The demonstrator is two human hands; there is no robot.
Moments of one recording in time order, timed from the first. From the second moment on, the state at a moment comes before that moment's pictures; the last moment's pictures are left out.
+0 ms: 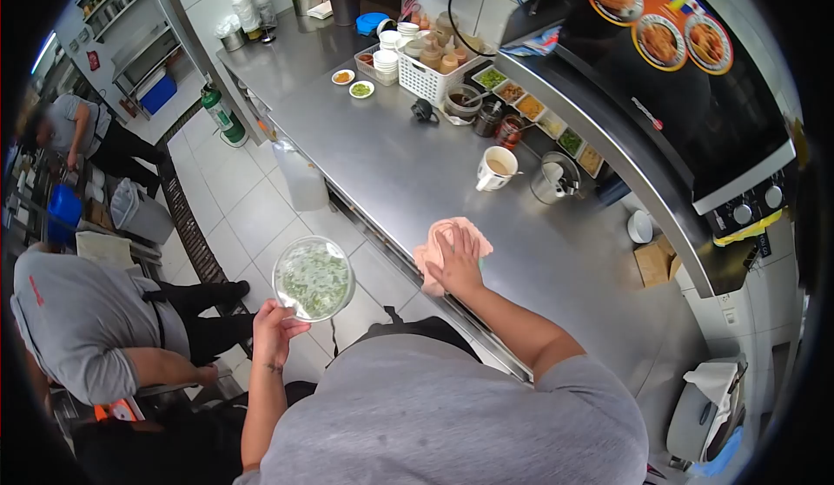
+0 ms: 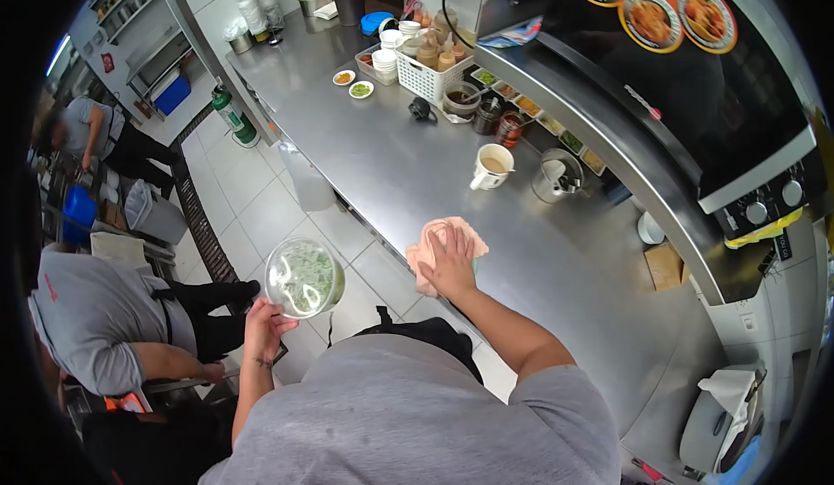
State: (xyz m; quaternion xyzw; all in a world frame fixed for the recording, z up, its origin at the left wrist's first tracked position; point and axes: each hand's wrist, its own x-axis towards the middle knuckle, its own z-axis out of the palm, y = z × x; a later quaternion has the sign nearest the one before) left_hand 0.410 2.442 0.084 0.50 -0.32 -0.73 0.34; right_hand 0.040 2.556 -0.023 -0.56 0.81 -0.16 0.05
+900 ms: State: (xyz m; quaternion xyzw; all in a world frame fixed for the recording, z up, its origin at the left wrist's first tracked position) left_hand 0.285 2.010 0.070 0.32 -0.60 -0.73 0.02; right_hand 0.059 2.100 0.070 -0.62 0.62 -0.28 0.39
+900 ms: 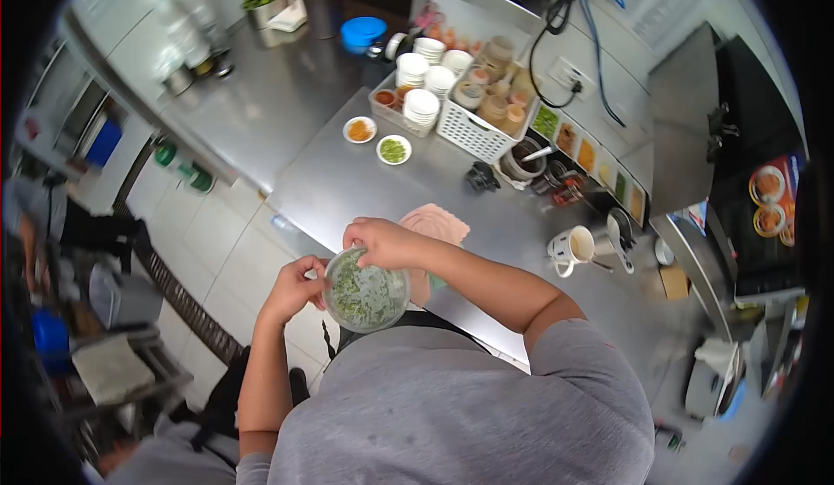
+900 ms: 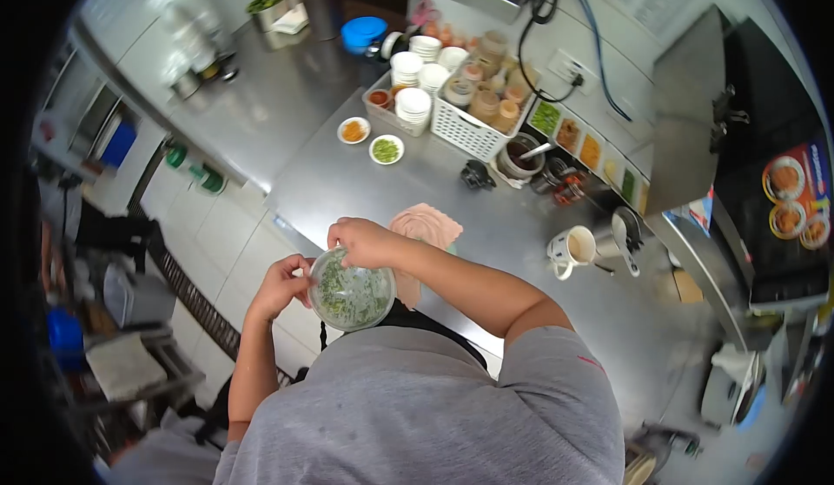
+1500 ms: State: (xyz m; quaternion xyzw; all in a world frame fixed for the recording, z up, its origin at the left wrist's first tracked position) left_hand 0.159 1.957 0.030 0.07 -0.45 -0.85 -0.28; right_hand 0.109 2.148 0.157 -0.47 0.81 -0.33 0.16
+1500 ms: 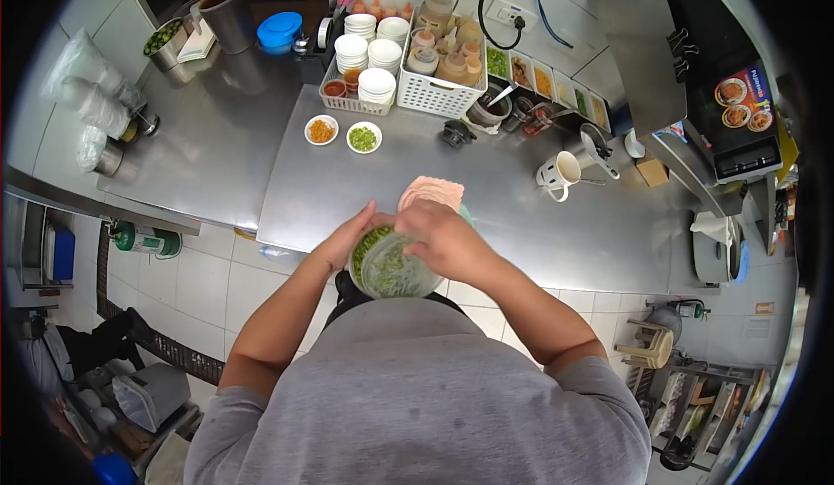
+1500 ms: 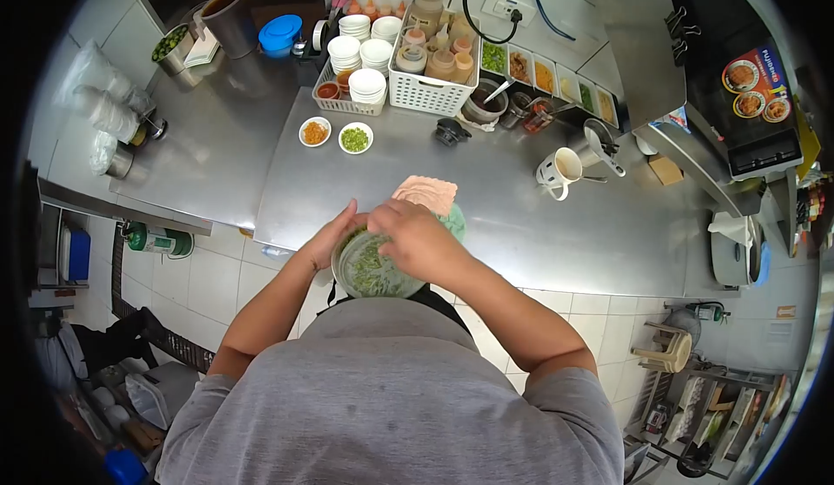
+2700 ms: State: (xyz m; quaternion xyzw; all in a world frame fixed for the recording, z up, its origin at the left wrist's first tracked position) left_hand 0.219 1.973 0.011 0.47 -0.53 -0.69 0.12; right_hand -0.296 2.210 0.082 -0.30 0.95 0.01 -0.04
